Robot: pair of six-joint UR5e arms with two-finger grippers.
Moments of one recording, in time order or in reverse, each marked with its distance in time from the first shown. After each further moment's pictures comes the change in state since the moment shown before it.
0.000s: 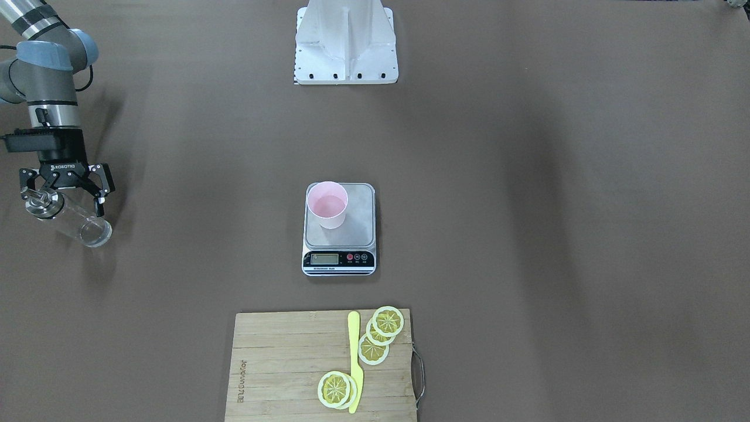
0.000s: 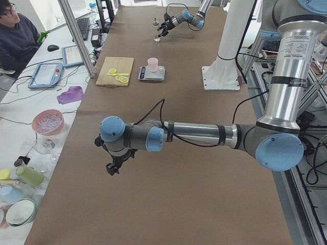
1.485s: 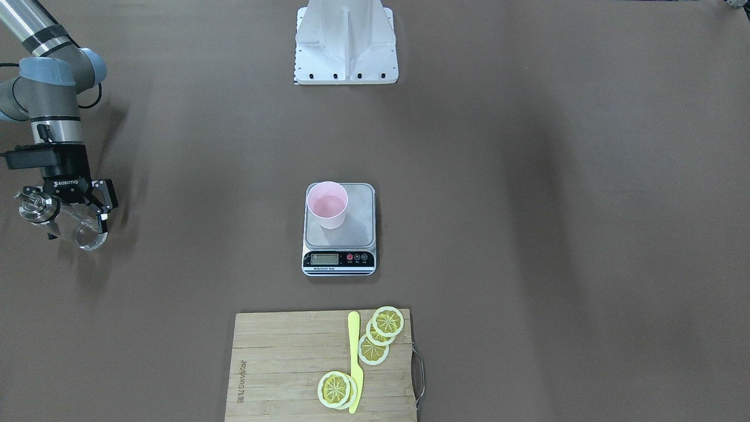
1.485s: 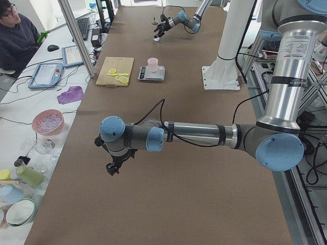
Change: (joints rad) left arm -0.001 0.001 -0.002 0.000 -0.001 0.000; right arm 0.050 0.087 -0.091 0.072 0.033 -0.013
